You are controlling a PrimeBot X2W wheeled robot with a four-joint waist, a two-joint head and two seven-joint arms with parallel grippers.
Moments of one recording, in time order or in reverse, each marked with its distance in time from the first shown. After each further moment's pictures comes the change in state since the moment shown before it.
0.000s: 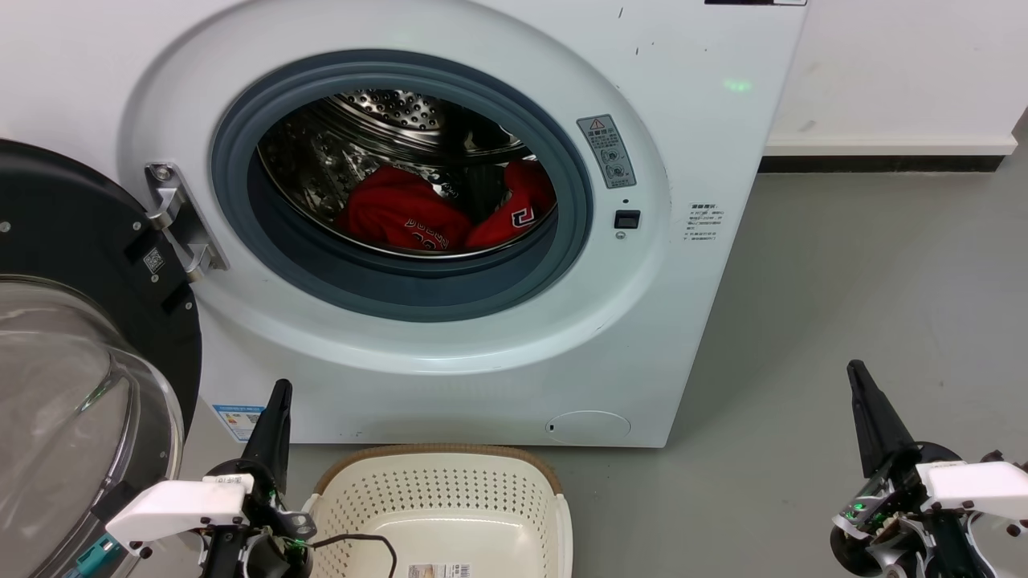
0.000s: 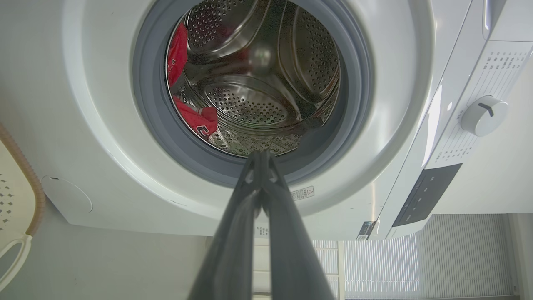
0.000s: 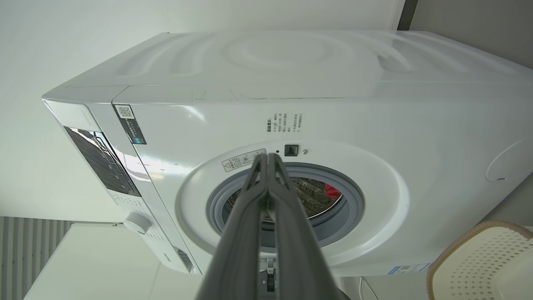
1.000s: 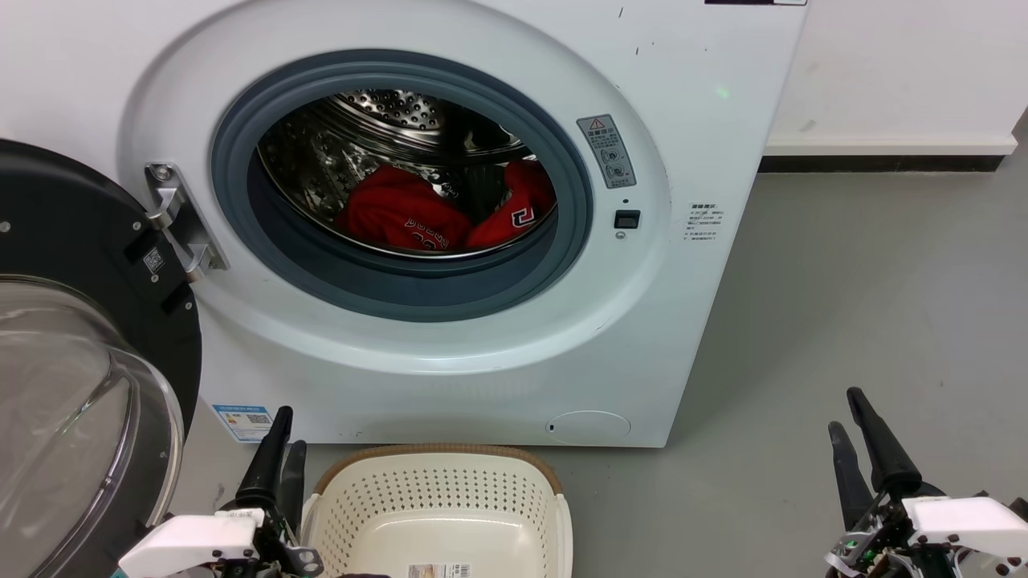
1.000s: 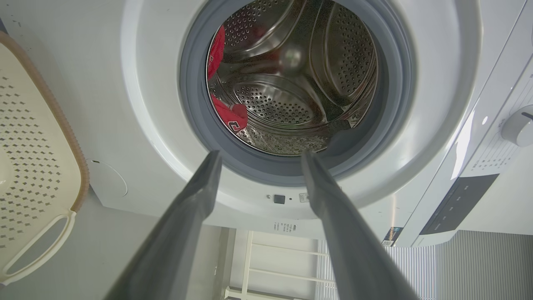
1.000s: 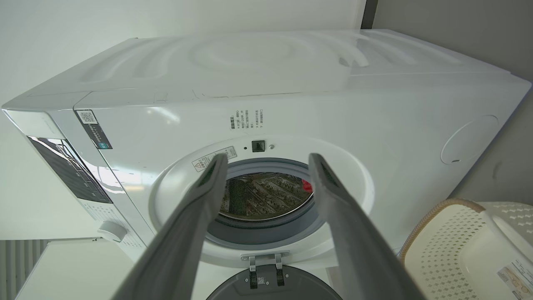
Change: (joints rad) left arm 0.051 -0.005 -0.010 0.045 0.001 0.001 -0.012; right arm 0.052 0.007 0.007 0.043 -0.004 0.000 -0.010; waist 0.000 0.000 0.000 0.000
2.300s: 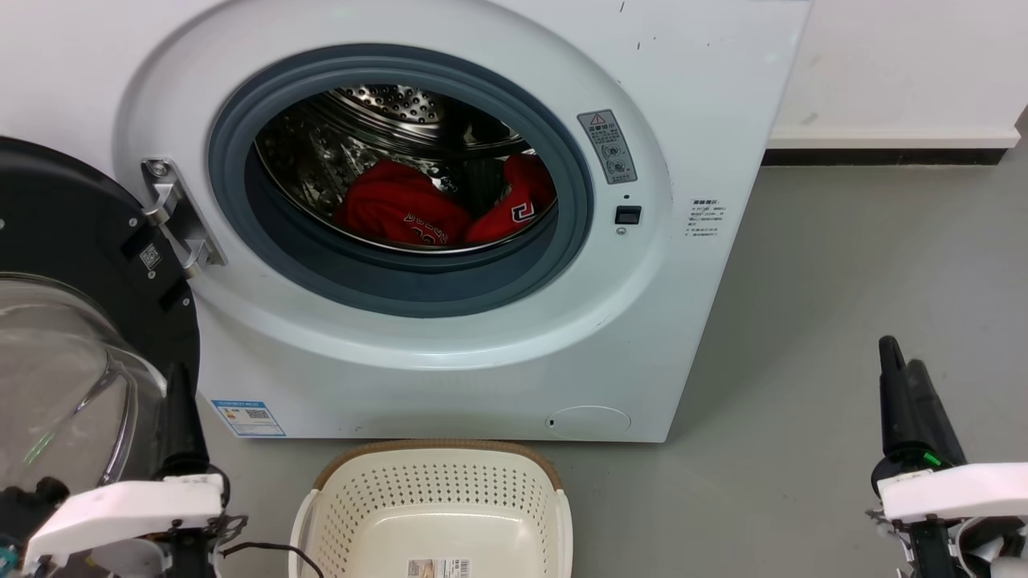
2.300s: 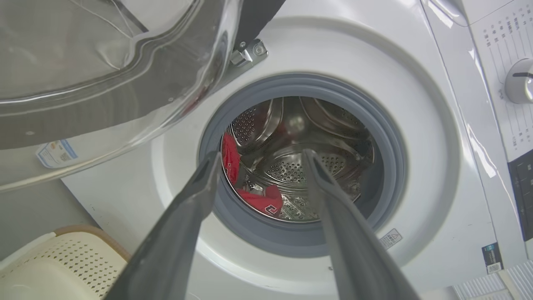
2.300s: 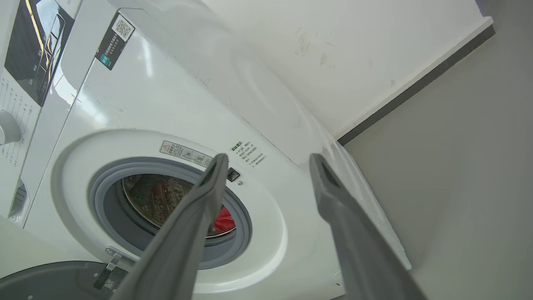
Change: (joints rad) left arm 0.015 0.000 0.110 -0.250 0.540 0.131 -0.166; right arm 0.010 -0.001 -0.021 -0.204 -0.773 0.000 -0.167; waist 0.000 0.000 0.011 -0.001
